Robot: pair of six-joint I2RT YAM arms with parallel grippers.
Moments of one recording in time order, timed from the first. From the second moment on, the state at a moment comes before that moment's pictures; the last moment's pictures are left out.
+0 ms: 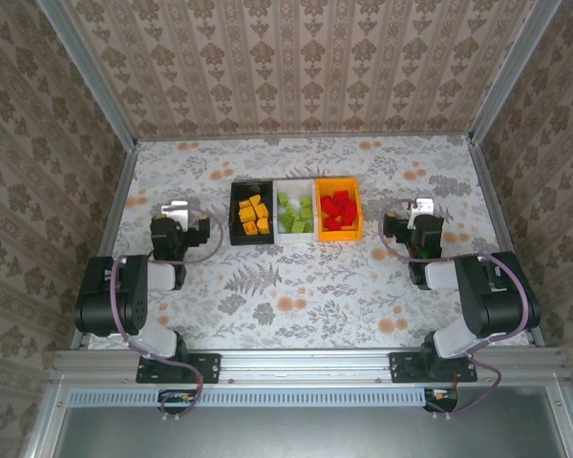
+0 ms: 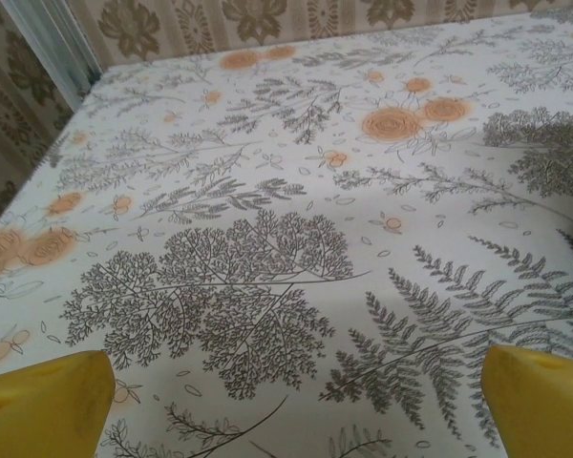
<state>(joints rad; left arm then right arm) -0.06 1.55 0.37 0.83 -0.06 0.11 0.04 1.54 0.38 0.75 0.20 0.05</state>
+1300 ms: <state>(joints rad) -0.09 1.56 0.31 0.93 -0.14 0.14 0.04 1.54 0.38 0.77 0.20 0.05</state>
